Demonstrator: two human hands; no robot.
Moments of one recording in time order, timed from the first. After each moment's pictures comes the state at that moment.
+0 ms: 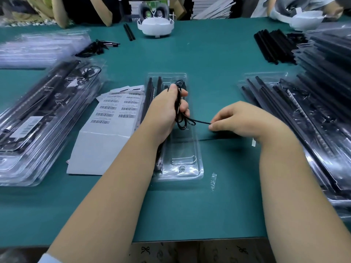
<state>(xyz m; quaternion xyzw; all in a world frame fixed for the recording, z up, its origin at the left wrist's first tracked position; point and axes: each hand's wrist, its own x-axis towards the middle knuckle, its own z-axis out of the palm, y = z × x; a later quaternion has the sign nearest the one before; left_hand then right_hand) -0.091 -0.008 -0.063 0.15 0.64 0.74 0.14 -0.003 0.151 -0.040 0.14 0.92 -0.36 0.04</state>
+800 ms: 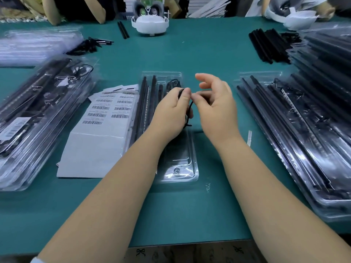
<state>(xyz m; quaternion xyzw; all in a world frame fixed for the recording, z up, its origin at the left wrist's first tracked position) -0.078 0.005 -0.065 0.23 0.78 0.59 0.01 -0.022 0.095 -0.055 0.06 0.78 -0.50 -0.36</state>
